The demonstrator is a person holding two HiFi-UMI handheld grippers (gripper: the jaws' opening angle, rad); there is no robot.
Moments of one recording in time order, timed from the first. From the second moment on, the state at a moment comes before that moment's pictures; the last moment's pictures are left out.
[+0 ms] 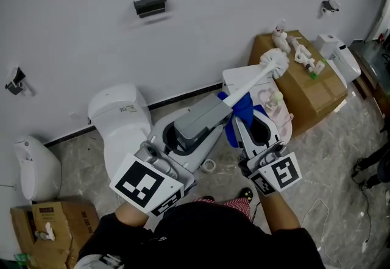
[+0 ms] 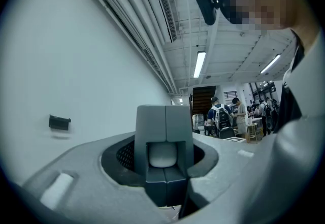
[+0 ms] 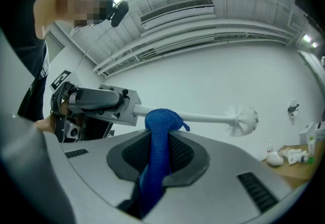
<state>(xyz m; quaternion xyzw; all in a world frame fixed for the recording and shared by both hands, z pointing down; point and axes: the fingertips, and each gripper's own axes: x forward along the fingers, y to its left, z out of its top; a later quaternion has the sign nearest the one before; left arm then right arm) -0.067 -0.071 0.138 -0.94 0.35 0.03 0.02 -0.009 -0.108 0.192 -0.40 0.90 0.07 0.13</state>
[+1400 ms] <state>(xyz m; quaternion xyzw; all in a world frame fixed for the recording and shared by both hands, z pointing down) -0.005 -0.046 0.132 -0.94 0.33 0.03 0.01 0.036 -0.079 0.171 -0.39 0.90 0.07 0.17</state>
